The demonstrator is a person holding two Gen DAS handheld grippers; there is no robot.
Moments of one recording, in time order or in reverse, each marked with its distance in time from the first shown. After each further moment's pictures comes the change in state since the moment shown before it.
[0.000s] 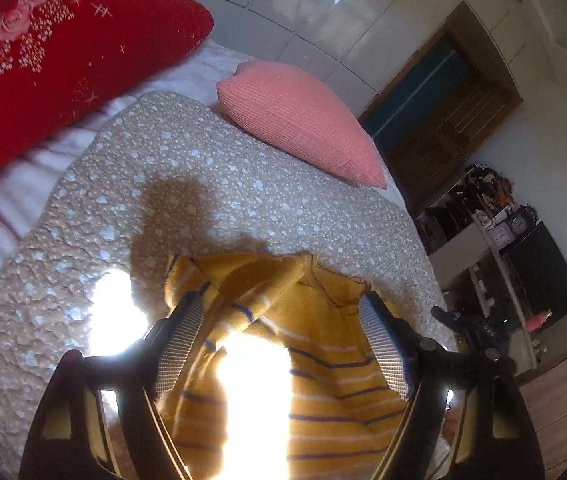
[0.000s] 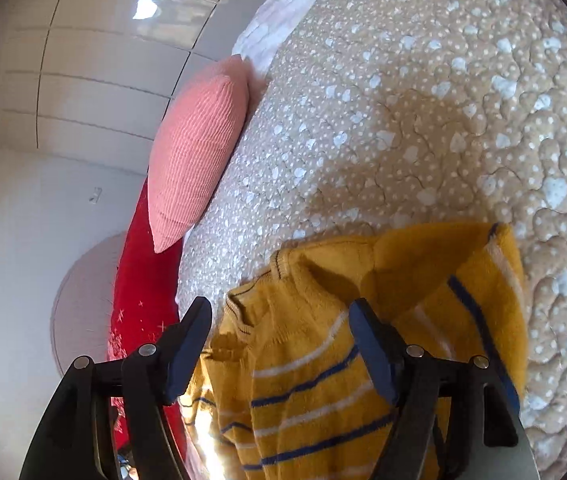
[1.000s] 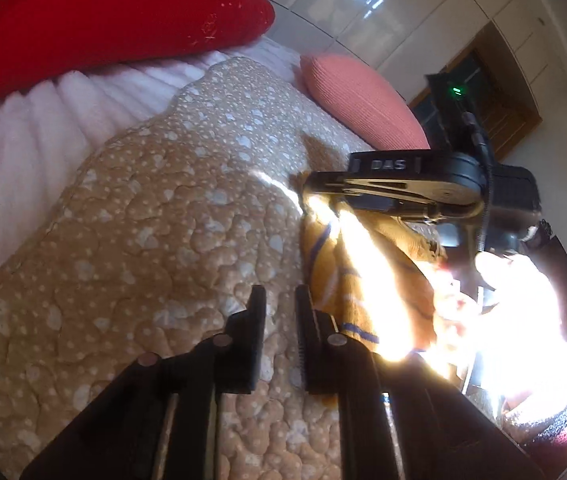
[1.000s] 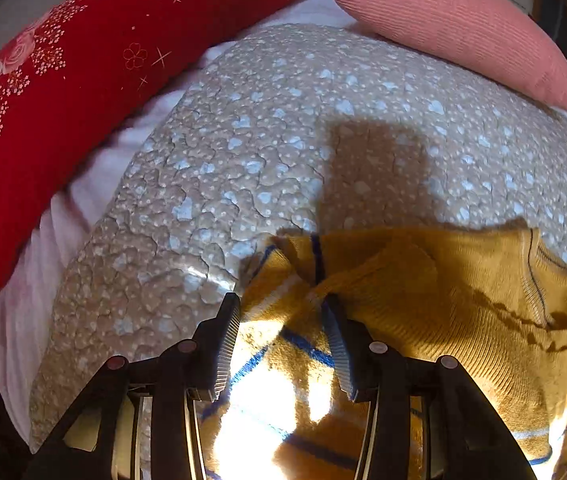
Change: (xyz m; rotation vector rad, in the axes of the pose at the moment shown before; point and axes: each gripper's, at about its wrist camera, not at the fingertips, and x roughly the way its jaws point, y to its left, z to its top) left arm -0.022 0.126 -0.095 -0.131 -0.038 0.017; right arm 0.255 0.230 -0.200 -0.859 0.341 -0.421
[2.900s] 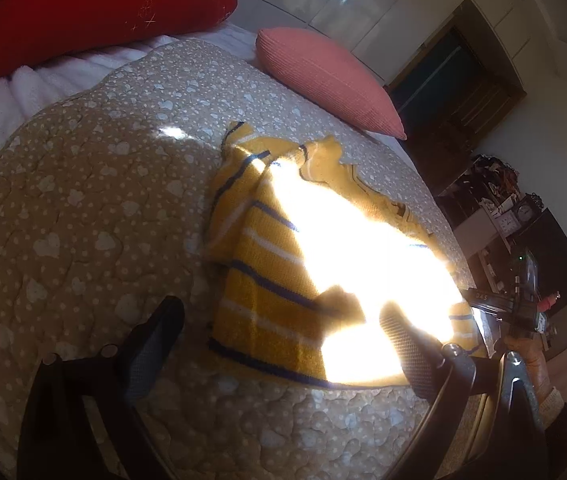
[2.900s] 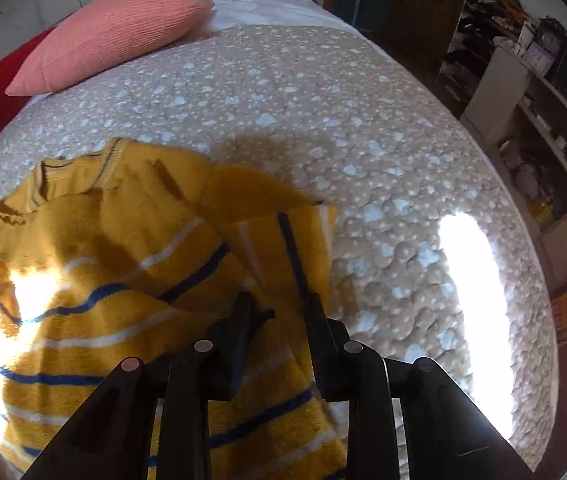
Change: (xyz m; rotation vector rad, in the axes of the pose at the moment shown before) left arm 0.022 -0.071 -0.039 0.069 0.054 -0.050; right arm -0.127 -0.309 -0.172 0.418 -0.045 -0.583
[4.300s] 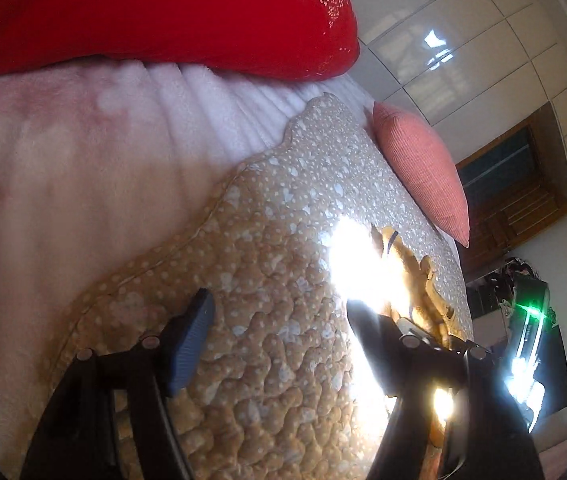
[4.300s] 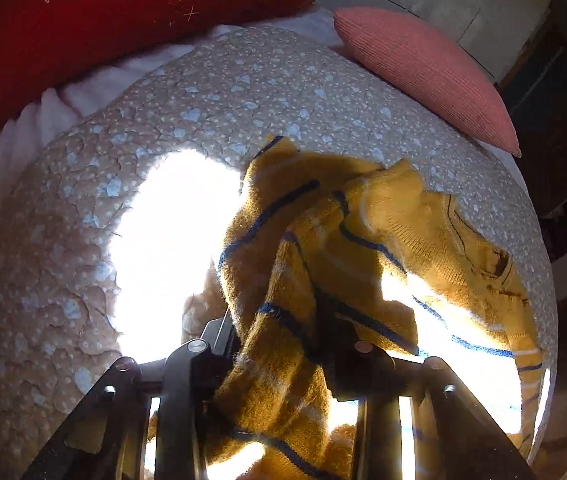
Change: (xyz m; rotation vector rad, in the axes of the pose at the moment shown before) left arm -0.080 0.133 0.029 -0.344 -0.117 0.104; right arm -0.106 0.346 -0.068 -0.548 -0.117 0.264
